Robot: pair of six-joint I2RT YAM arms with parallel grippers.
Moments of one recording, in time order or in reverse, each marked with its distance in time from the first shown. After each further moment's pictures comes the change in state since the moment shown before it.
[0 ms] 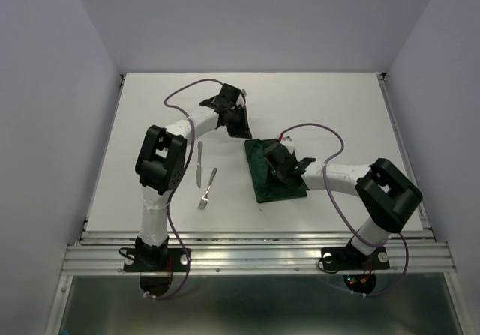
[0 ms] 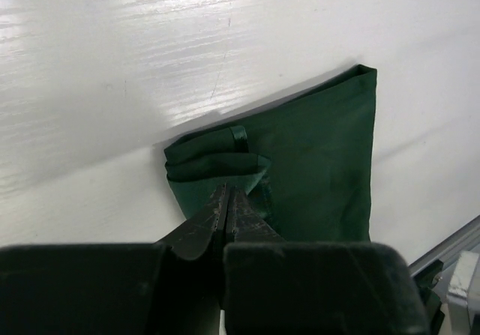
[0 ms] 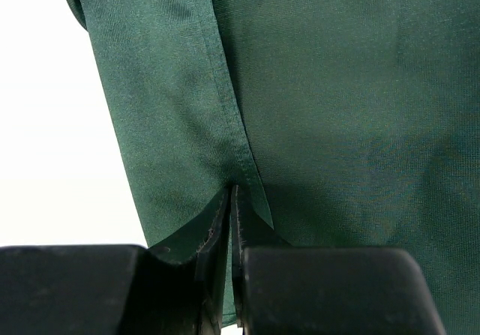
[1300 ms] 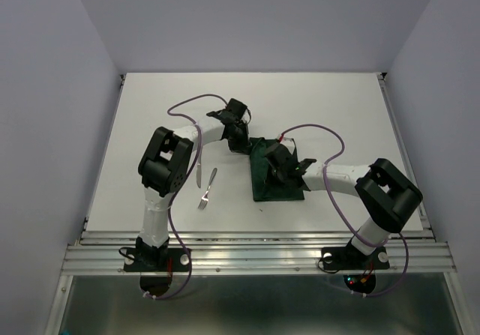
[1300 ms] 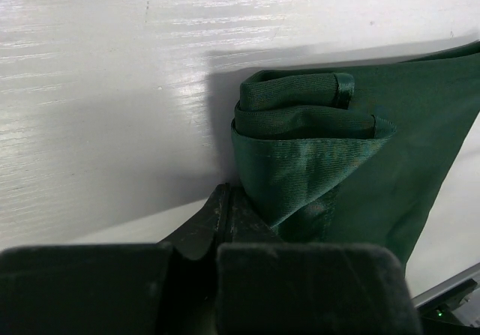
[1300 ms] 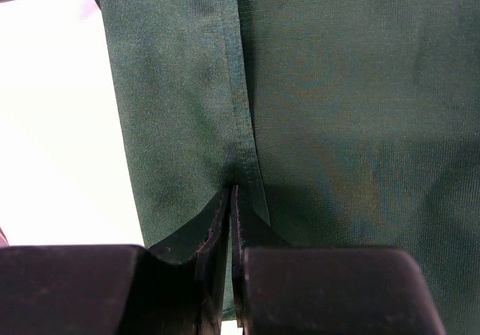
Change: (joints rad) left arm -0.059 -0.023 -0.145 0.017 -0.116 -0.071; right arm 0.000 -0.001 -0.019 0.046 -0.014 0.021
